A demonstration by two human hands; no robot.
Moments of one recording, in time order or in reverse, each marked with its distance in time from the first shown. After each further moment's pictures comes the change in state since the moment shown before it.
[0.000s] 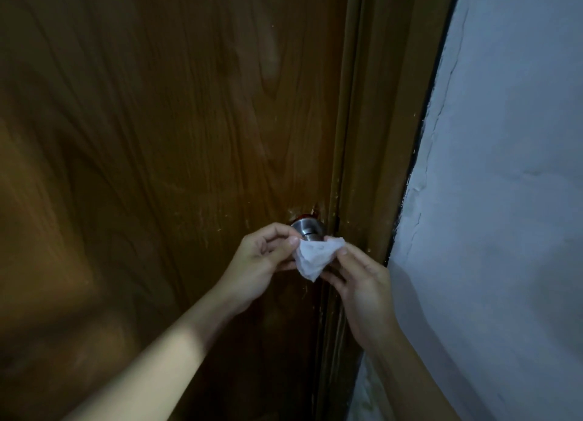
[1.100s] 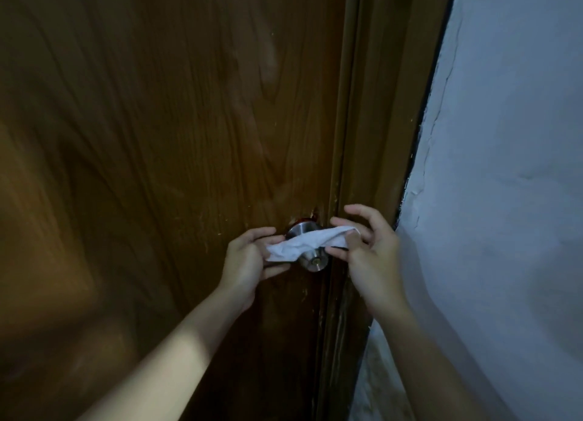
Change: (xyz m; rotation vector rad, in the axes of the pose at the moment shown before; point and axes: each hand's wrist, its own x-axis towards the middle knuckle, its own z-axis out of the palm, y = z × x) left_hand 0.008 0.009 0.004 -0.184 0.383 -0.311; right_hand 0.018 -0.034 0.010 -0.393 0.138 -0.184
